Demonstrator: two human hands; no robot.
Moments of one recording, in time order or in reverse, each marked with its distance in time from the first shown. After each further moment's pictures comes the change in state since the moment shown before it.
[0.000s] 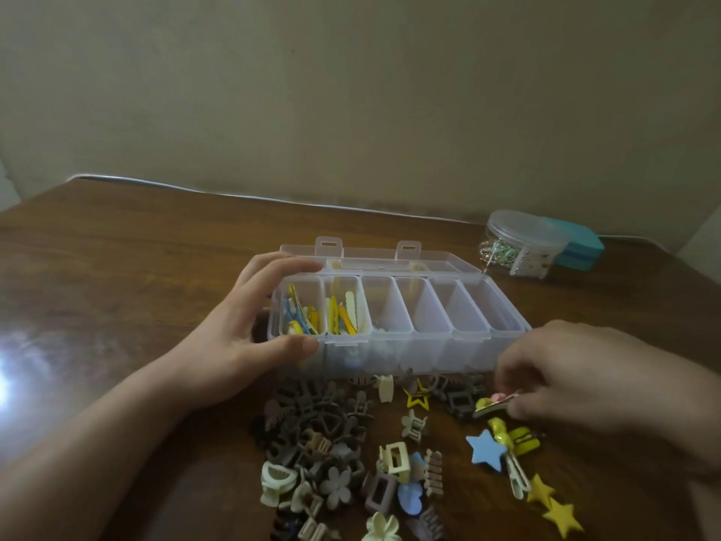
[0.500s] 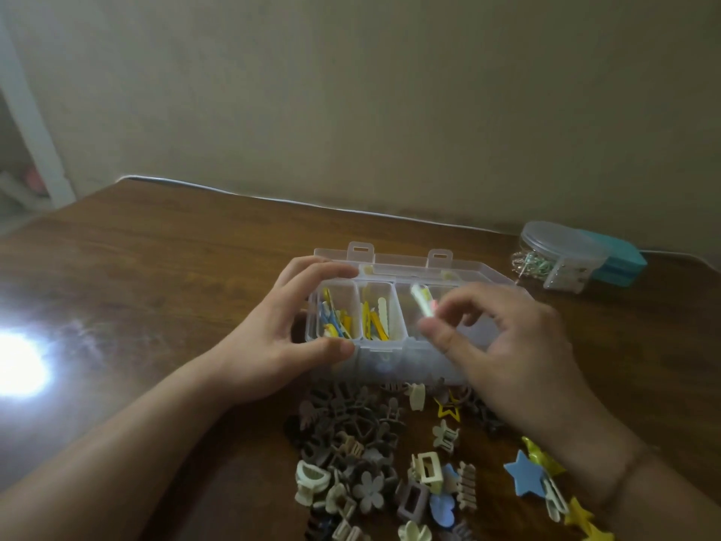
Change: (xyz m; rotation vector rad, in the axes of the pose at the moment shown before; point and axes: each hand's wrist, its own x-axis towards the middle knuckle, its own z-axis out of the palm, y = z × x) left_hand 0.001 0.003 0.001 0.020 -0.002 -0.027; right_hand 0.045 -0.059 0.024 0.534 0.883 -0.239
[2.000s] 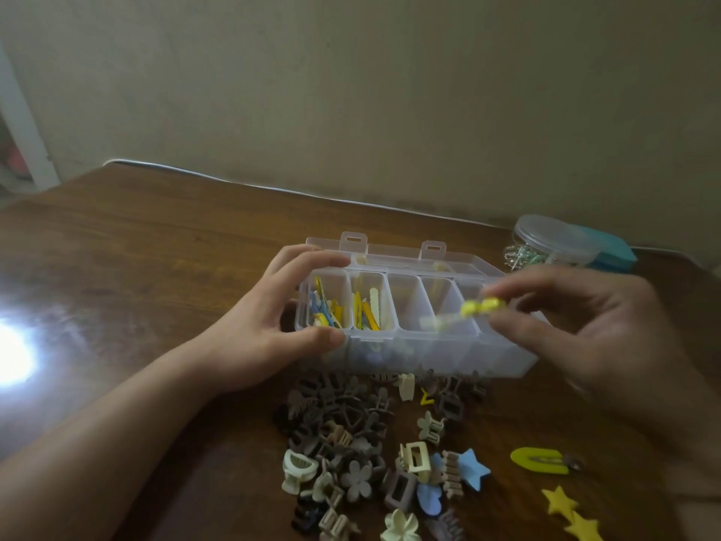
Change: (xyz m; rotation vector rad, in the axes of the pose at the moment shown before) left_hand 0.000 -0.001 -0.001 0.018 -0.016 -0.014; right_hand -0.005 0.013 -0.056 0.338 -0.114 -0.100
